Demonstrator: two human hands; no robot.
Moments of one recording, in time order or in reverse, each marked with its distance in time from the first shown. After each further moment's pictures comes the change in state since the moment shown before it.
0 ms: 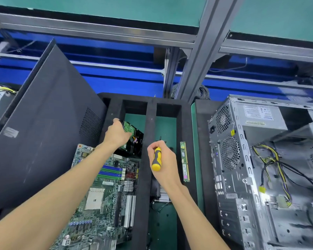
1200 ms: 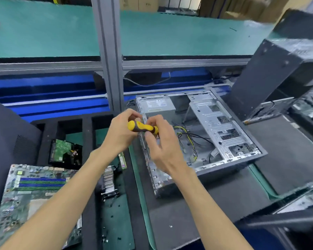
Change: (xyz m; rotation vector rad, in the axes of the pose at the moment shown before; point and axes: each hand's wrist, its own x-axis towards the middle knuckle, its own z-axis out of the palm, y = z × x) left_hand -0.229 0.182 0.018 -0.305 -0.037 0.852; right_hand -0.154 -0.087 -0.190 -0.355 0.414 -0.555
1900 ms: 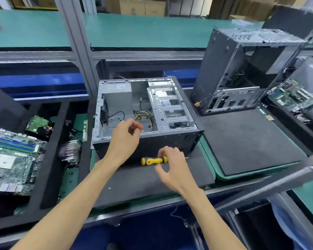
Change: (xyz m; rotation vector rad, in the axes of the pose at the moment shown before) left_hand -0.121 0.125 0.195 0.004 0.153 -0.097; right_hand -0.186 0.155 -0.190 -0.193 -0.196 0.051
